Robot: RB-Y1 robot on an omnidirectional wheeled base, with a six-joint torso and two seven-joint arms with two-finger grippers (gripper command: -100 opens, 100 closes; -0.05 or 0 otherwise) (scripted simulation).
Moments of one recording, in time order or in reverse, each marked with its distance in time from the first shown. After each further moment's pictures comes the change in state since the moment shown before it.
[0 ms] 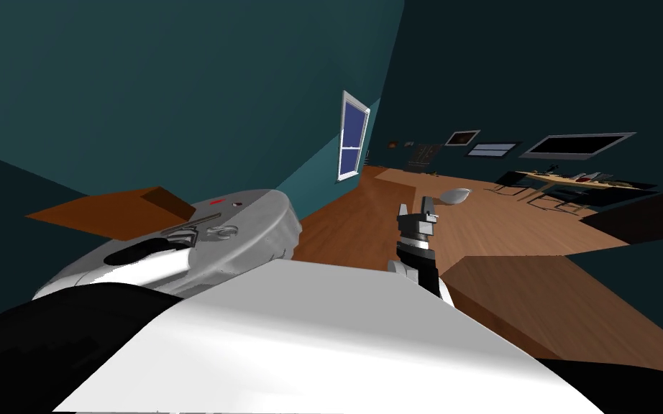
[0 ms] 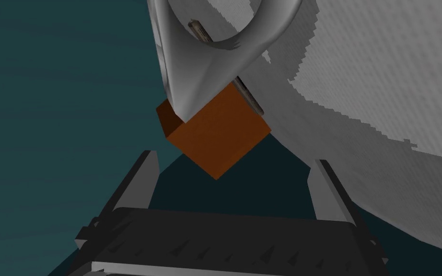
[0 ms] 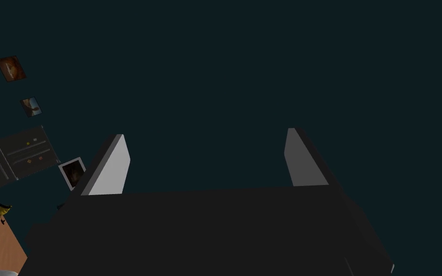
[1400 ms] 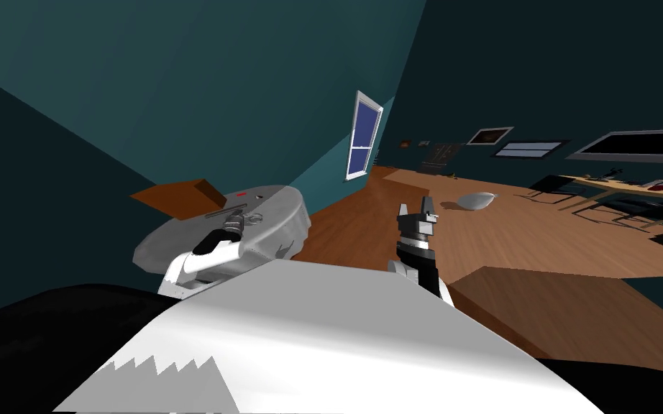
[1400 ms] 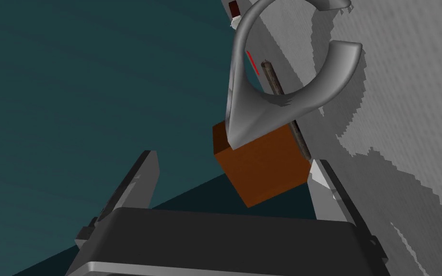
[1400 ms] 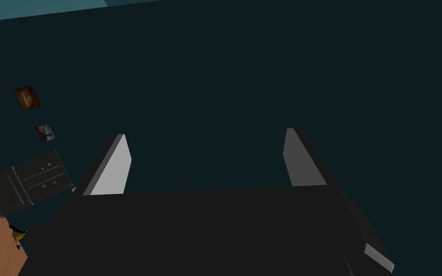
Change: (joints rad) left arm -0.083 -0.144 -0.286 -0.025 -0.113 -0.367 0.064; right arm 0.000 0.000 0.000 0.000 0.000 0.000 0.000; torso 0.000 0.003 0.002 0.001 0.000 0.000
